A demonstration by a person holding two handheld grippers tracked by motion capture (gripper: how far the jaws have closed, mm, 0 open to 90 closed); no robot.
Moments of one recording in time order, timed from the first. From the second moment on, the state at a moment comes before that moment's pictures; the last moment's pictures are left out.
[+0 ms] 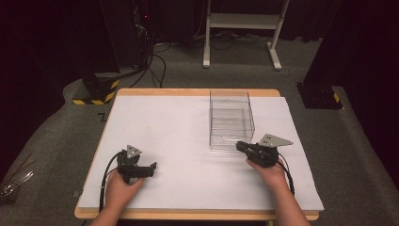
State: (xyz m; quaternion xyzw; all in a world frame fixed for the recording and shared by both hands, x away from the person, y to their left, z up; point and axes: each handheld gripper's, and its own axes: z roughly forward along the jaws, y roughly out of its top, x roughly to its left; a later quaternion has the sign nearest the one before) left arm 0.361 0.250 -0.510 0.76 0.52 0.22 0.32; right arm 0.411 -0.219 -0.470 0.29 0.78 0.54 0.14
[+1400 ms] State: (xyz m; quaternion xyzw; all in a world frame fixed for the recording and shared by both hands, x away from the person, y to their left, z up) left arm 0.361 0.250 -0.510 0.76 0.52 0.22 0.32; right arm 0.361 -0.238 -0.474 0.27 0.78 0.55 0.12
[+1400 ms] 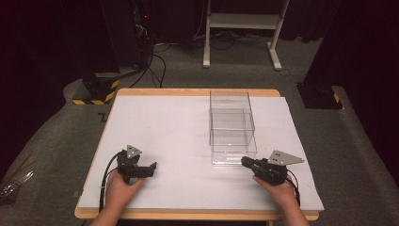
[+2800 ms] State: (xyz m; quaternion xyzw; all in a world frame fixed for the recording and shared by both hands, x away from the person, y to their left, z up) left arm 0.362 0.250 -0.510 0.76 0.52 0.22 0.32; right arm 0.323 -0.253 -0.479 0.25 0.79 0.55 0.12
